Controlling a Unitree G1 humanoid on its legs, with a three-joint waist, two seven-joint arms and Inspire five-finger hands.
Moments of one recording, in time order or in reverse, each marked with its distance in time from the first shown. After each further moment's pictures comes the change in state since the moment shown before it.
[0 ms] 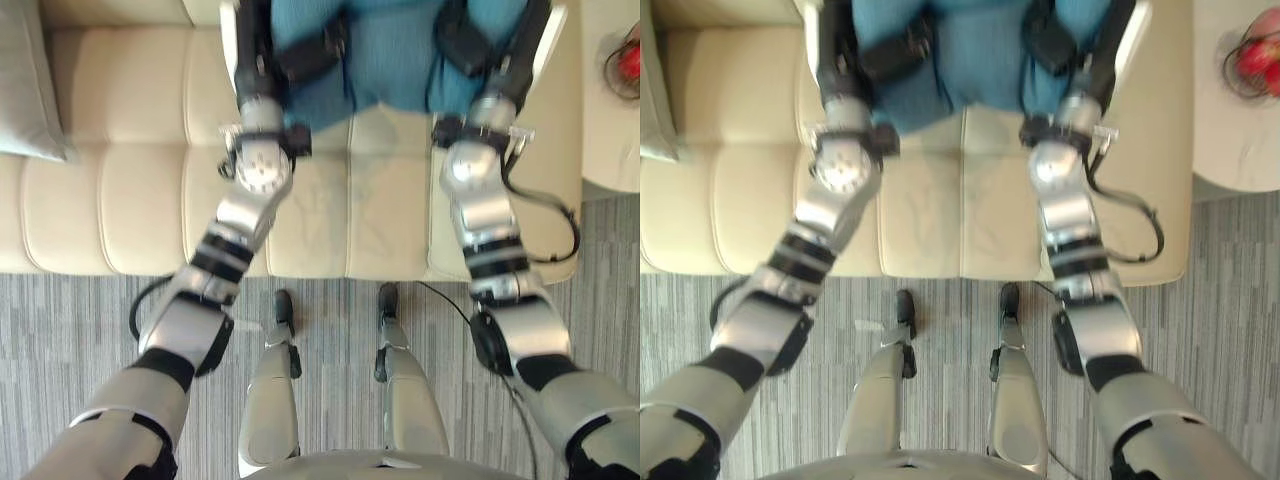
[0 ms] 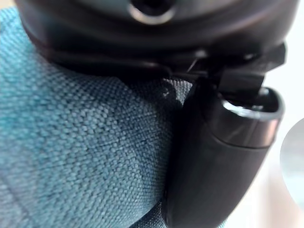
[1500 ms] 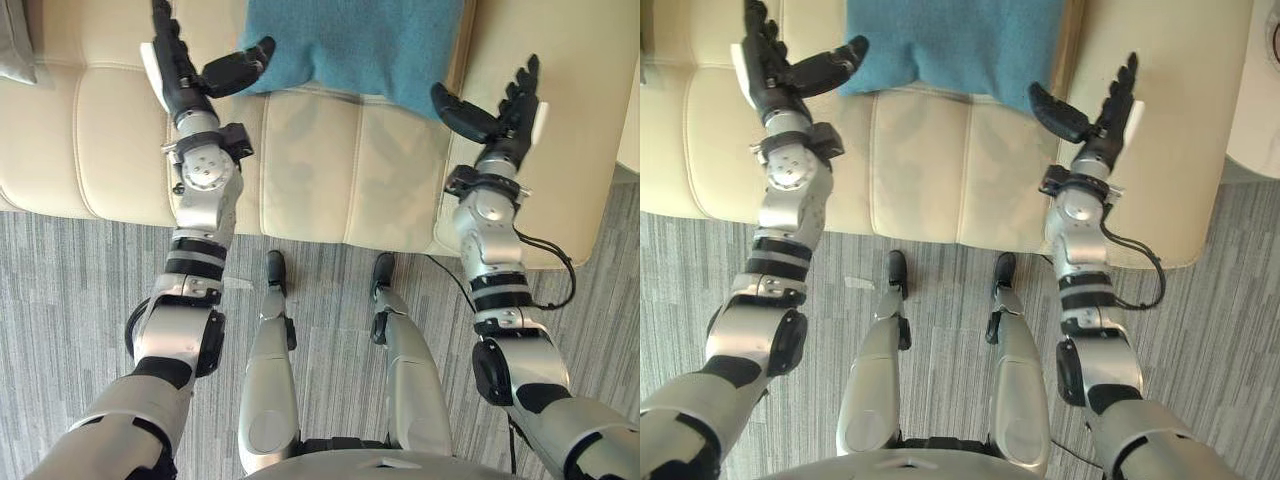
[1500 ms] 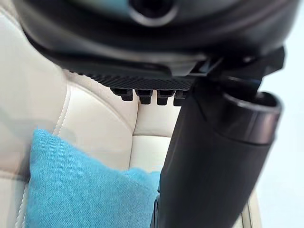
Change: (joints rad) left arm 0.852 -0.149 0.227 -0.426 -0.016 -0.025 -0.225; right arm 1.015 0.069 -0.192 -0.650 0.256 -0.088 0.290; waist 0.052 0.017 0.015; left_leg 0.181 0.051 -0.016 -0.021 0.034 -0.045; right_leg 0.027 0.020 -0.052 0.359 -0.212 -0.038
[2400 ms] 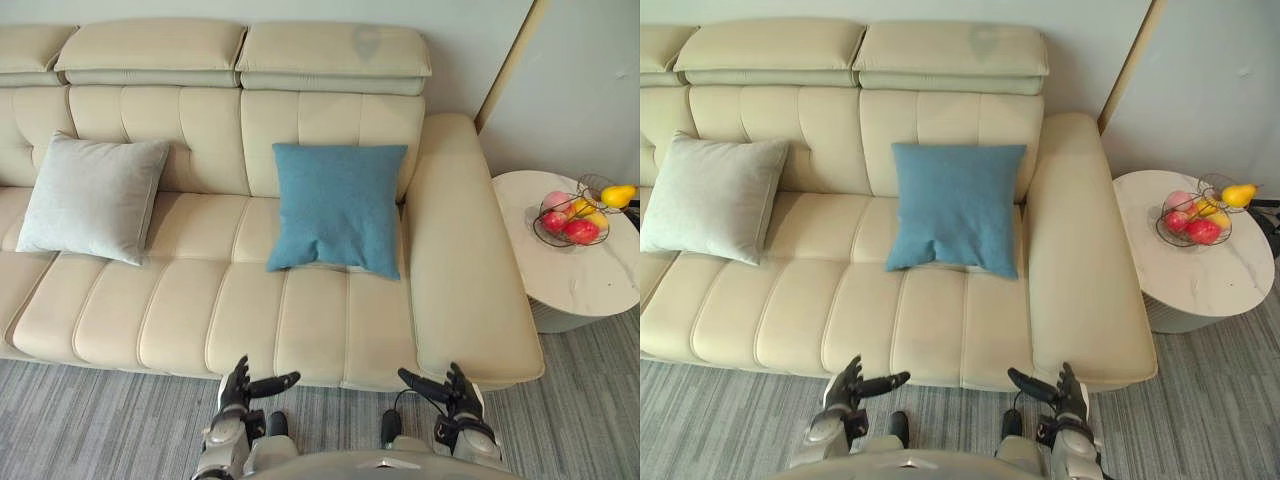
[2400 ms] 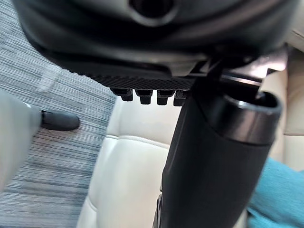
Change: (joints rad) left arm 0.547 -0.064 0.074 0.684 0.249 0.084 -0.279; right arm 0.459 0.116 -0.094 0.786 -0.072 0.060 0.263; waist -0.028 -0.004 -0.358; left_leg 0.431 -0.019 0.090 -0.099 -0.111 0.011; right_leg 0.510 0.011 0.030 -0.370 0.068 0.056
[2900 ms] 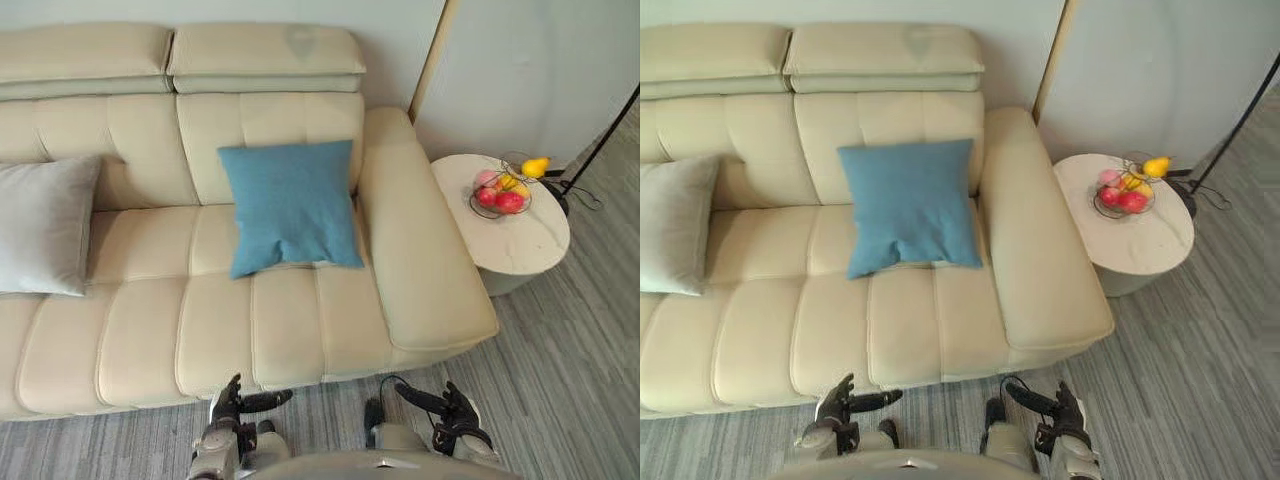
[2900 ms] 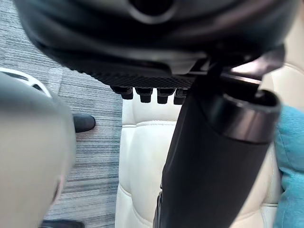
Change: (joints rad) left arm -0.079 -0.037 0.043 -0.023 0.005 0.004 0.004; right arm -0.071 0.073 0.022 0.007 -0.020 0.022 -0.015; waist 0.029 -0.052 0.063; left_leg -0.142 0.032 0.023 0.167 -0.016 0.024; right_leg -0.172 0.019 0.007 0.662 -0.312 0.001
